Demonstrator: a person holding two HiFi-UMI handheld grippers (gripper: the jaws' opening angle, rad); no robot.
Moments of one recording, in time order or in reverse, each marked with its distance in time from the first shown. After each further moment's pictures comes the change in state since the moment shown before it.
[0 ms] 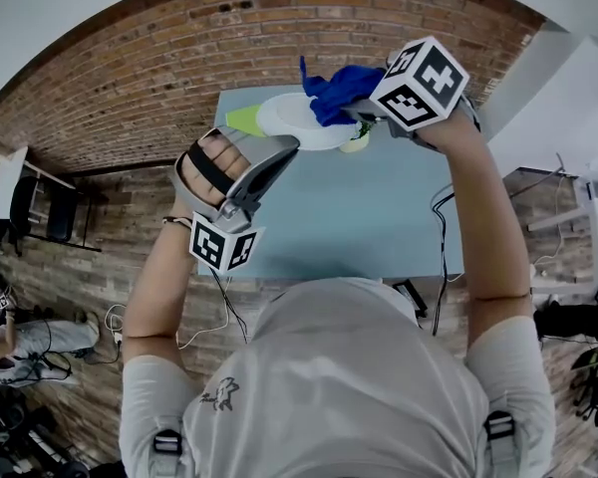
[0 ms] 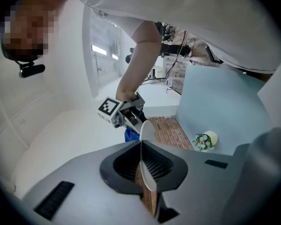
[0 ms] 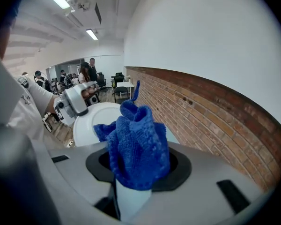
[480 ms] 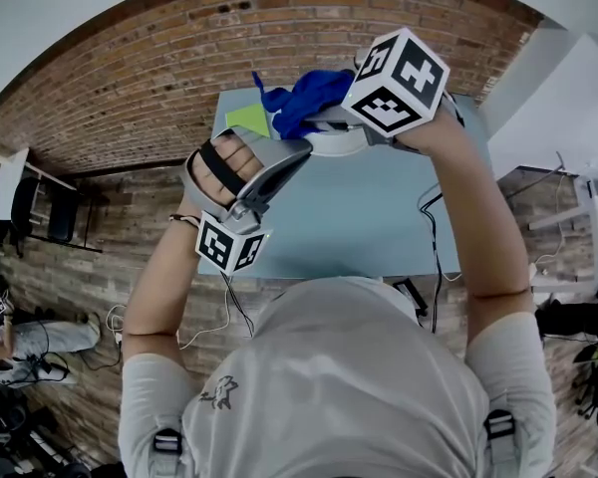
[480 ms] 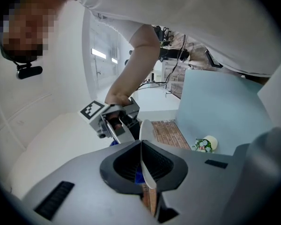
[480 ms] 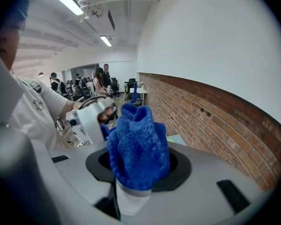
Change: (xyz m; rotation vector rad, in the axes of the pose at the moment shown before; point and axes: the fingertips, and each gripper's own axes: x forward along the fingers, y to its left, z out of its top) left arm 0.009 0.001 0.022 0.000 -0.052 -0.017; right arm 0.003 0.056 0.044 -0.081 -0.063 0.138
